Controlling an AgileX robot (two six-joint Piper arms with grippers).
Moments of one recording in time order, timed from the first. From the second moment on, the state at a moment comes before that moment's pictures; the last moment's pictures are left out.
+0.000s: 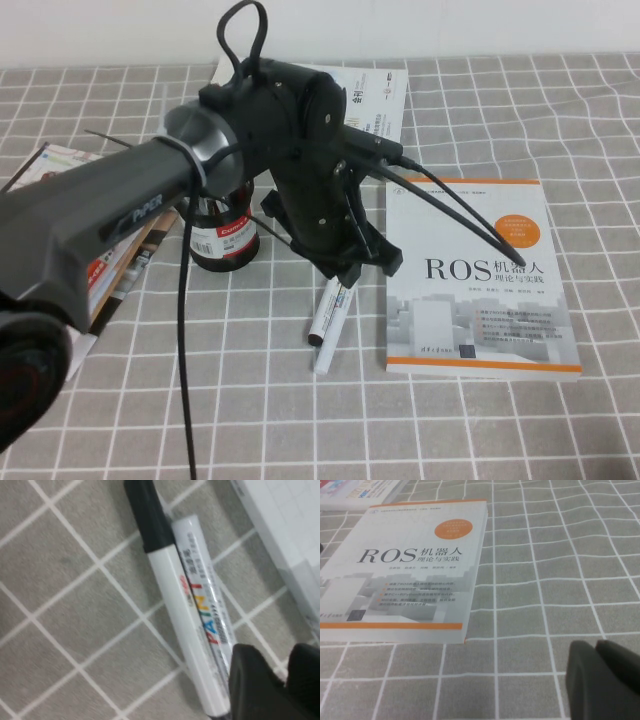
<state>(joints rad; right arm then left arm) 0.05 -0.02 0.03 0.12 0.41 0.03 -0.67 2.06 -1.76 -0.08 1.14 0.11</state>
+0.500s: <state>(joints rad) 0.05 -0.02 0.03 0.12 0.41 0.03 -0.63 2.14 -1.76 -0.06 1.14 0.12</state>
